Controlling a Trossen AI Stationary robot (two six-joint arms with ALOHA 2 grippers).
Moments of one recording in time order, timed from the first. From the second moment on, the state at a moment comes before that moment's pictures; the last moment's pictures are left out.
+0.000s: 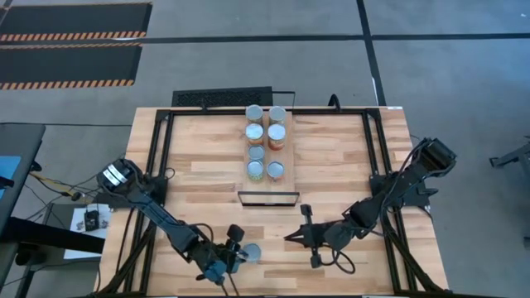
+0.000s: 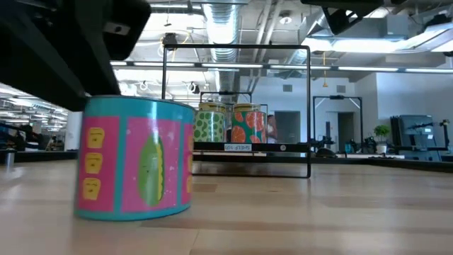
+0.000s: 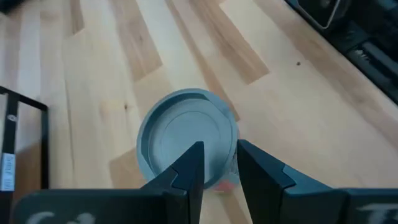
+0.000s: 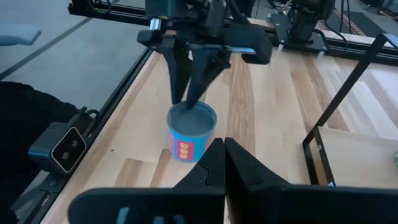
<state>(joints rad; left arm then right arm) -0.74 1.80 1.00 -0.04 -0.45 -0.04 0.63 1.56 0.85 0.28 0.47 0.15</state>
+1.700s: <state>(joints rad) -0.46 2.14 1.45 -0.06 -0.29 -0.15 0.87 1.32 0.84 -0.08 0.76 0.26</state>
